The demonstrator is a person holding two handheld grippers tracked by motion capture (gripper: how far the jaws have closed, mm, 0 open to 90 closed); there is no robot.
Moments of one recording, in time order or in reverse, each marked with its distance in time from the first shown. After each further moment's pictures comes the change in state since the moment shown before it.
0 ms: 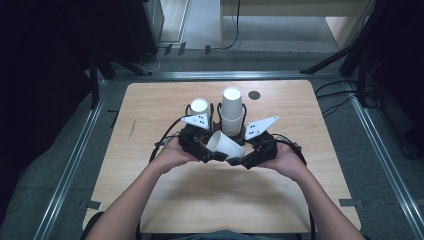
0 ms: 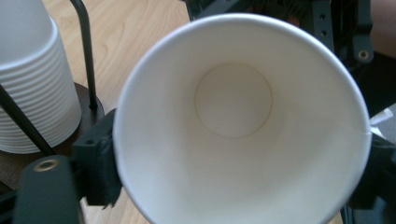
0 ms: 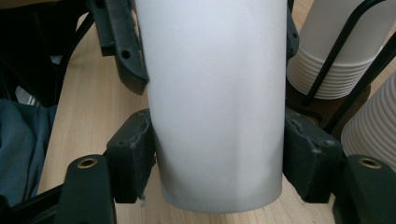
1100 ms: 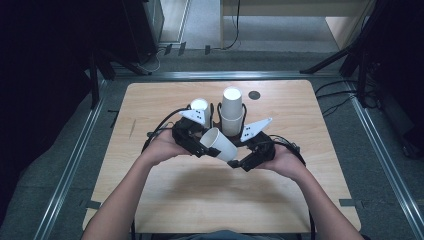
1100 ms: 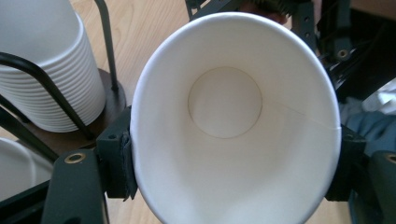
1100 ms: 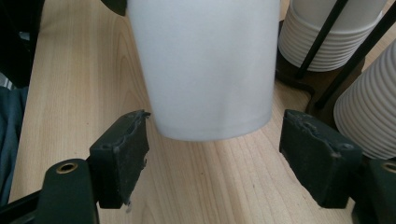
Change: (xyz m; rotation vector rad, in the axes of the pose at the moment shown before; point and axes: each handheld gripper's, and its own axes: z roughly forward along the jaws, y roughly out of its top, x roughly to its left) left arm -0.001 0.019 -0.020 0.173 0.065 0.087; right arm -0.002 -0.002 0.010 0.103 -0.064 0.002
